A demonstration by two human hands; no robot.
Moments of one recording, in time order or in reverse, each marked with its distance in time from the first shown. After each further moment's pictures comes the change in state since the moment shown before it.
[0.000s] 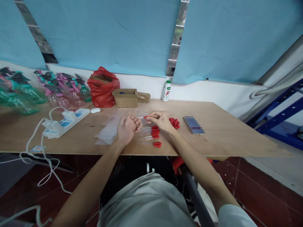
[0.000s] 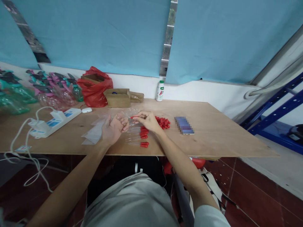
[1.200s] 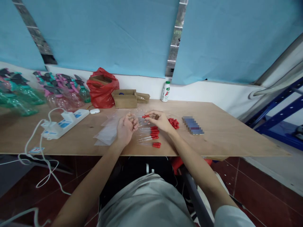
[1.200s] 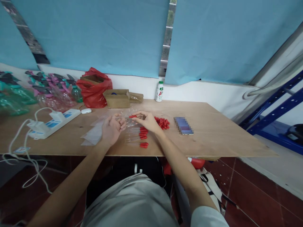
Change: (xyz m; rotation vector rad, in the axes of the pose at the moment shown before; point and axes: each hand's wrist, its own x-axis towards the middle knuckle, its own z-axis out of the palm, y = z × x) left_hand 0.009 -0.002 -0.012 0.184 0.082 0.147; right_hand 0.000 -0.001 -0.004 -0.061 -0.041 -0.035
